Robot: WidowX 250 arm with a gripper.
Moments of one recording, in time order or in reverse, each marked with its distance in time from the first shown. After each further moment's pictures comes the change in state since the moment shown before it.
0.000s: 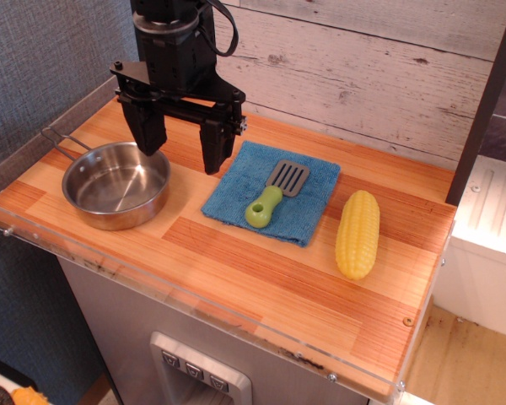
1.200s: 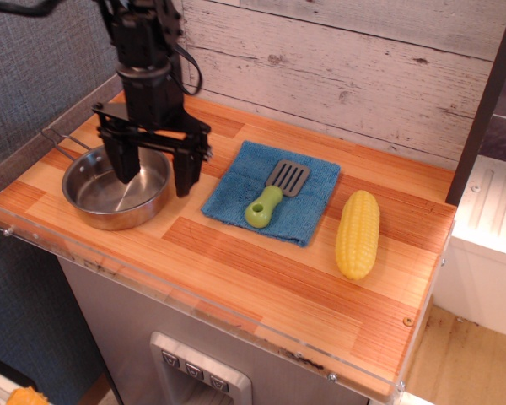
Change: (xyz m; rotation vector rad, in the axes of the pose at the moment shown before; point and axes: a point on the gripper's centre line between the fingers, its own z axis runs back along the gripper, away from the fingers) arm 0.009 0.038 -0.062 0.007 0.120 0.075
